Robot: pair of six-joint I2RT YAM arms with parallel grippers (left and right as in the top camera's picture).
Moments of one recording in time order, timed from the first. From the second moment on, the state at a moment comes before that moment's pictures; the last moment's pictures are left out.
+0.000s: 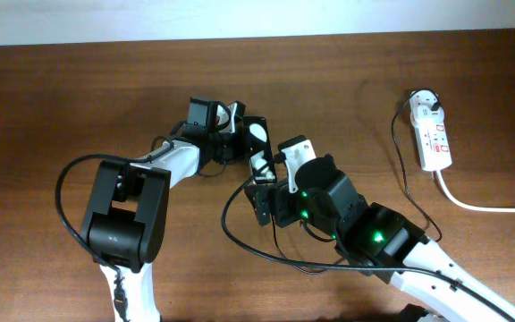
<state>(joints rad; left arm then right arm) -0.28 2.11 1.21 -0.02 0.73 -0.52 0.76 1.18 0.96 -0.43 0.01 0.41</state>
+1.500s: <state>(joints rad) -0.28 2.08 1.24 -0.06 0.49 -0.51 0.76 1.24 0.97 -0.46 0.01 0.41</state>
